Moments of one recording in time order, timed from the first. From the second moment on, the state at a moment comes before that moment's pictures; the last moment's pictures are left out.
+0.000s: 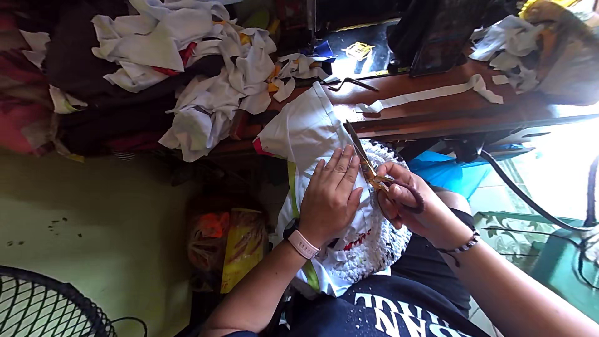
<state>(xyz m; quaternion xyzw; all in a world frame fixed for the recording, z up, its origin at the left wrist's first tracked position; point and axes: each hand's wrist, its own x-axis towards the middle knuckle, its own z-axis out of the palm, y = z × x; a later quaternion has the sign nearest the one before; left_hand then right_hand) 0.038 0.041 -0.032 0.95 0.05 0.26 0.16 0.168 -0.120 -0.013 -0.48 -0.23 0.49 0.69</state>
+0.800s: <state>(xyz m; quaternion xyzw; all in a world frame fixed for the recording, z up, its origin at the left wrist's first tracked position) 0.038 0.041 -0.032 0.95 0.05 0.26 0.17 0.168 -0.119 -0.010 -0.47 -0.22 0.49 0.70</state>
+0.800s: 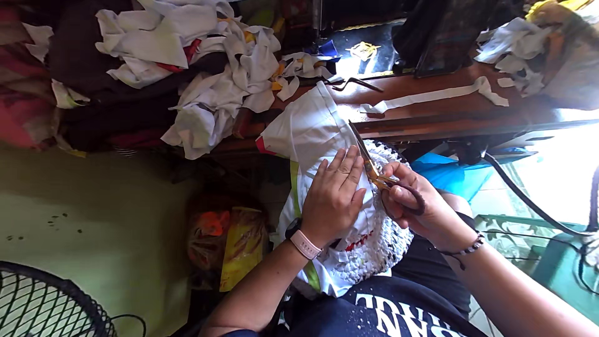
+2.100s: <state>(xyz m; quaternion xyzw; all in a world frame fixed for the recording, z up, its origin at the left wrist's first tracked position) 0.111 0.134 0.012 0.97 0.02 0.23 0.10 0.181 -0.107 -0.006 -0.43 -0.21 0.53 0.70</state>
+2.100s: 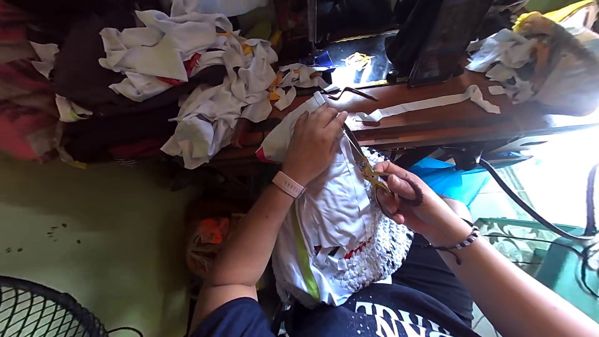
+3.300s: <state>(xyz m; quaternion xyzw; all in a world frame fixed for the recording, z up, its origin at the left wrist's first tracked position) 0.101 0.142 0.005 0.95 0.02 0.28 0.11 0.184 -0.109 -0.009 -0.41 -0.21 0.54 0.70</state>
